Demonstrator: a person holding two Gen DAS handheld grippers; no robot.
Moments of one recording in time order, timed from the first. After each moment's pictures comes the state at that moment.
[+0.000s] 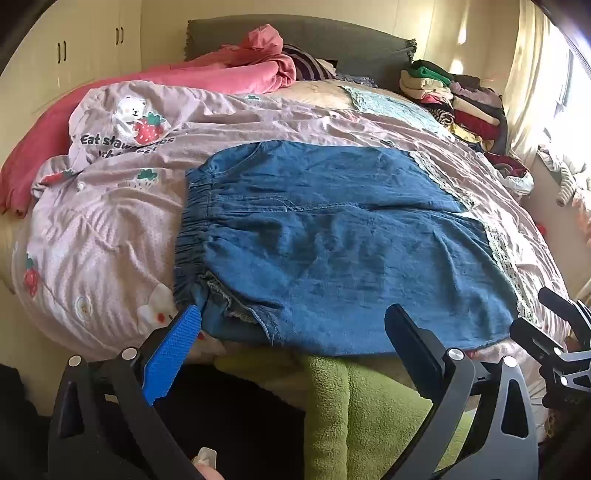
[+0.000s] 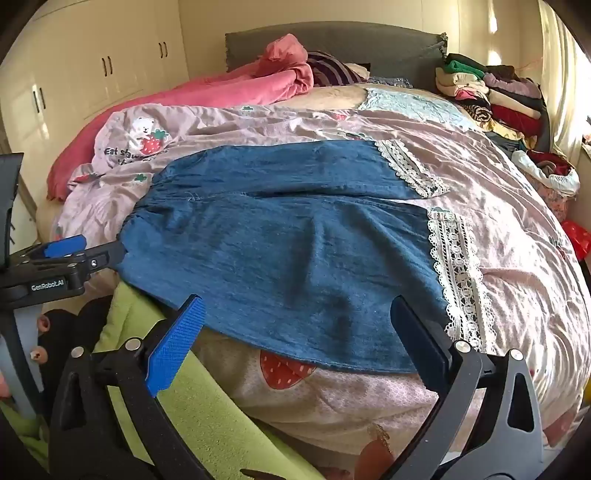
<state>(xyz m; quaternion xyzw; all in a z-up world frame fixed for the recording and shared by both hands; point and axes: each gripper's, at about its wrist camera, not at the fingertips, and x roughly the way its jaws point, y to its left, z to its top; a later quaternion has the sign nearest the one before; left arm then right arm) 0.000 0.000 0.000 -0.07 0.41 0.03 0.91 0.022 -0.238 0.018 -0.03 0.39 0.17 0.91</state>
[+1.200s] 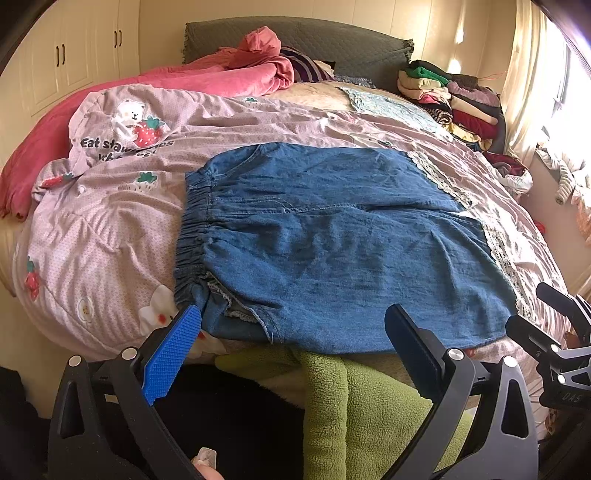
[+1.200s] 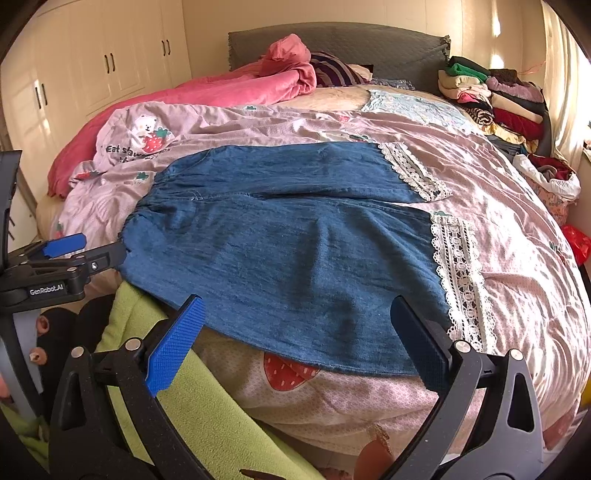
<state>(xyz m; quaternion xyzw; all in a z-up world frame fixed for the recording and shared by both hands) -0.001 -0.004 0.004 -0.06 0.41 0.03 0.91 0.021 -0.233 0.020 -0.03 0.39 0.17 0.91</state>
